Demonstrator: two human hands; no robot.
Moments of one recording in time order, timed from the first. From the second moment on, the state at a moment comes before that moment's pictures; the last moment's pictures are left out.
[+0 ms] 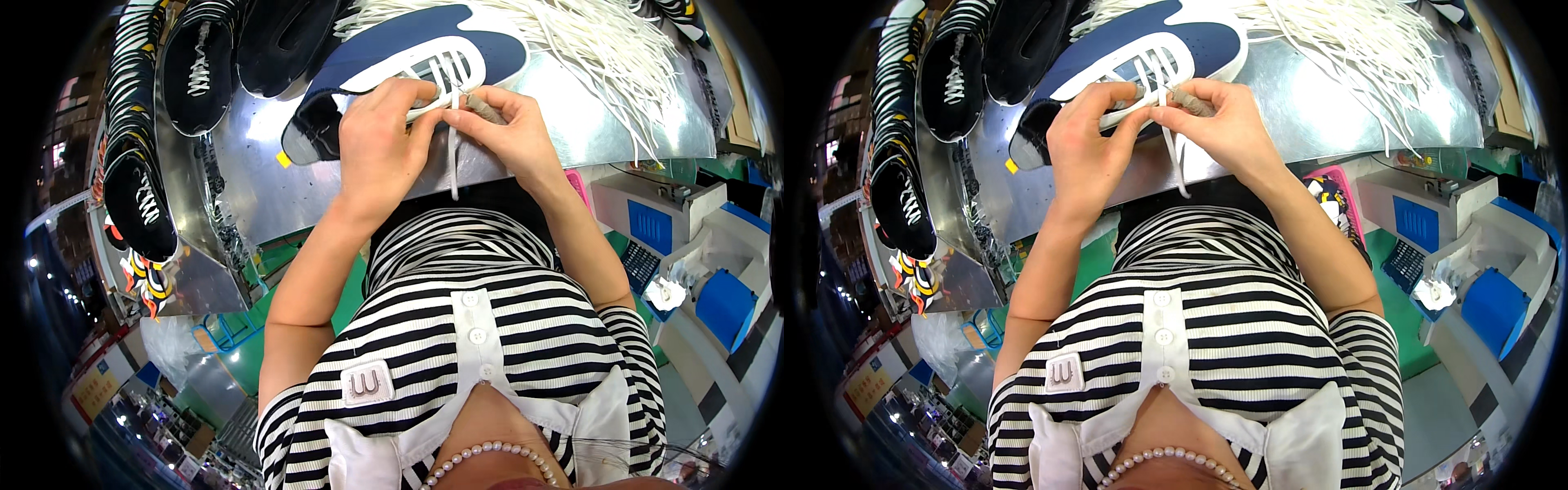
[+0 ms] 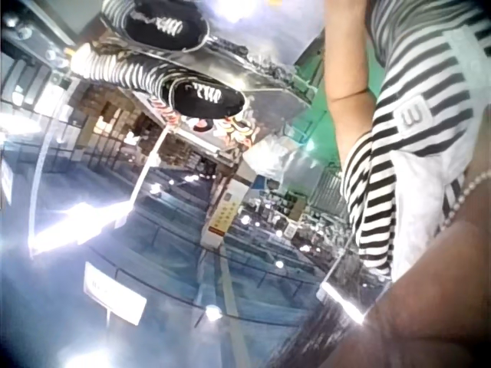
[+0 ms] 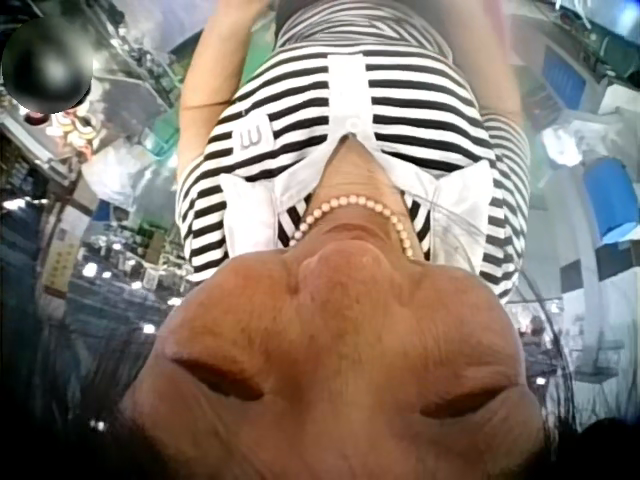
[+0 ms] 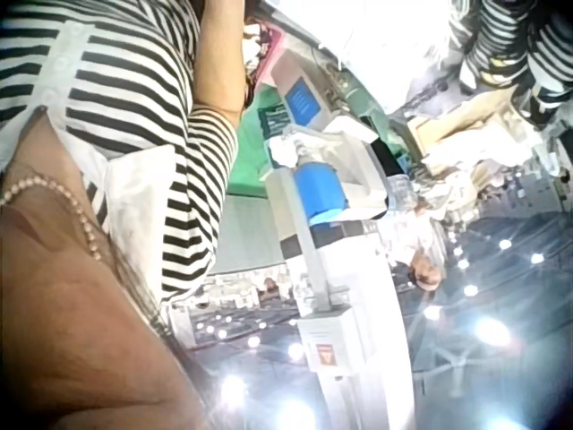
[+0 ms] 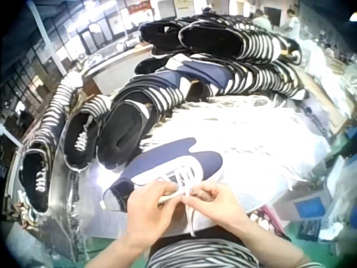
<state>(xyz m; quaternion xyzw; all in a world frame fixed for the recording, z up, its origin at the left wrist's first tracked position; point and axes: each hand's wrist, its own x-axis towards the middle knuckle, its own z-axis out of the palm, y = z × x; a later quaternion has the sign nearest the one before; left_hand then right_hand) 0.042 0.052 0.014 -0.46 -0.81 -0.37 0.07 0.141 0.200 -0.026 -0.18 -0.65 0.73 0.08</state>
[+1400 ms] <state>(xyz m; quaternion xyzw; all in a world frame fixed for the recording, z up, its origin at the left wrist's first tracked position) 0.018 0.053 -0.012 -0.43 -0.85 -0.28 -0.08 0.164 0.199 -0.027 -0.20 -0.79 0.58 0.08</state>
